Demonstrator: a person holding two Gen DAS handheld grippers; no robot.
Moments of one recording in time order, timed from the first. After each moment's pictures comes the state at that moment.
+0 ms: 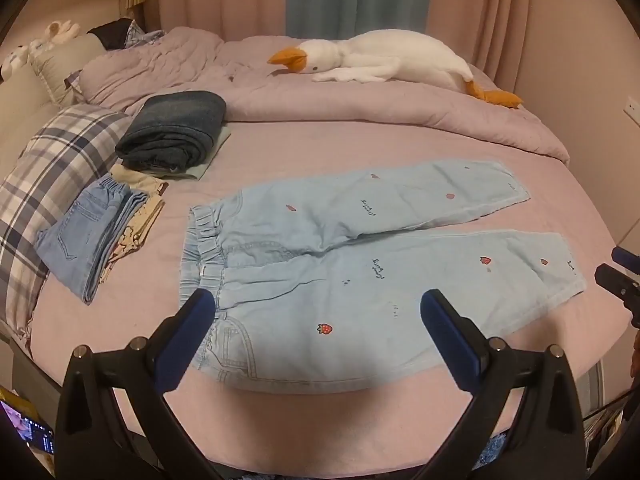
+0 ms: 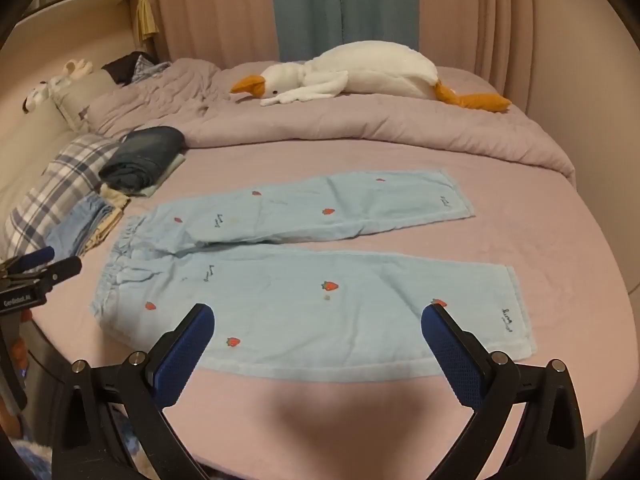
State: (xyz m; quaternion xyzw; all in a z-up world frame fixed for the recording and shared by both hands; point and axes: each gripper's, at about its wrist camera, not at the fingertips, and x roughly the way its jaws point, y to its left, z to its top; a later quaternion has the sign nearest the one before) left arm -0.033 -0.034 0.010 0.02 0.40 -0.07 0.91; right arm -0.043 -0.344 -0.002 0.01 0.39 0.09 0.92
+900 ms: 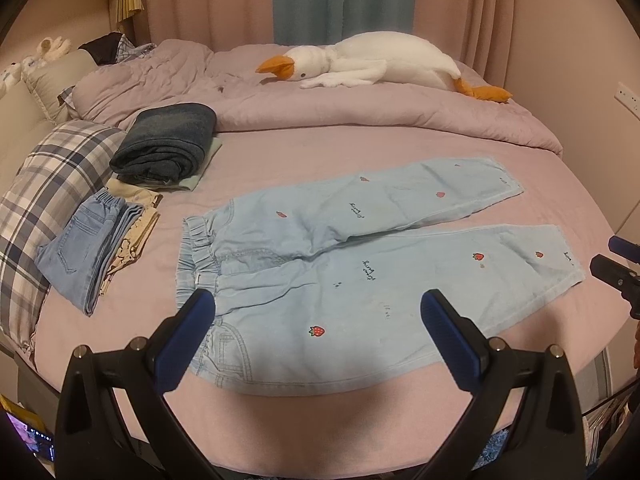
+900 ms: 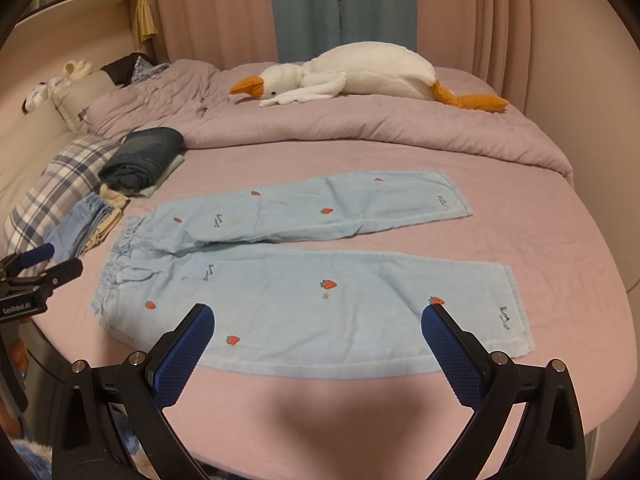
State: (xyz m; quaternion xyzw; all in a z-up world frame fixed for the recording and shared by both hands) left arm -0.037 -0.043 0.015 0.03 0.39 -0.08 0.92; right arm -0.044 -0.350 0.007 0.01 0.39 0.09 0.92
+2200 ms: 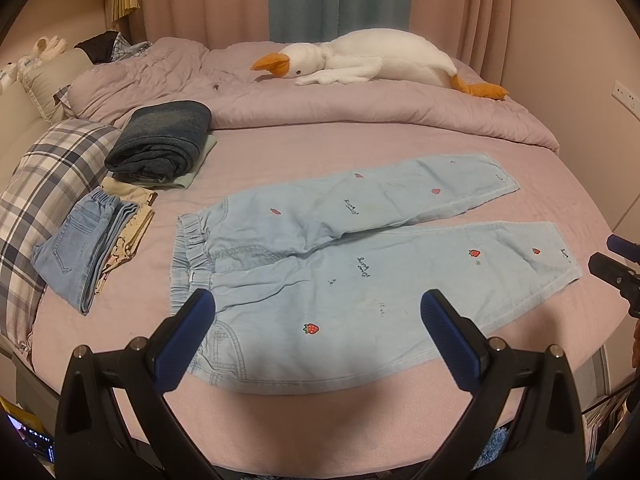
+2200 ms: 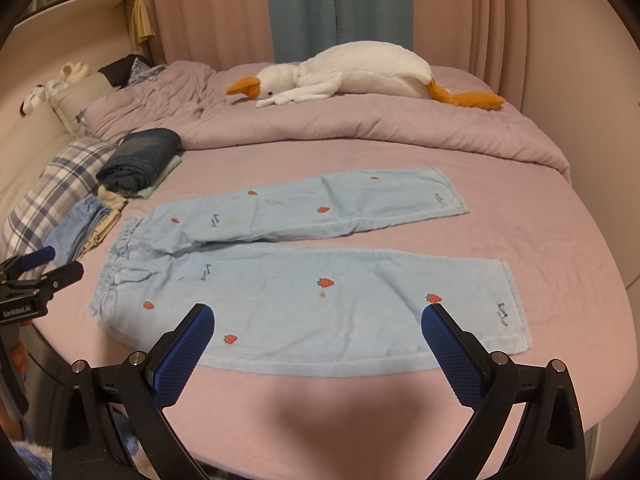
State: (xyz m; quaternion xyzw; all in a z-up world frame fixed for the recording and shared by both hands) left arm -0.037 -0.052 0.012 0.03 0.40 -0.08 0.91; right arm -0.045 -0.353 0.007 0.02 0.39 0.09 0.92
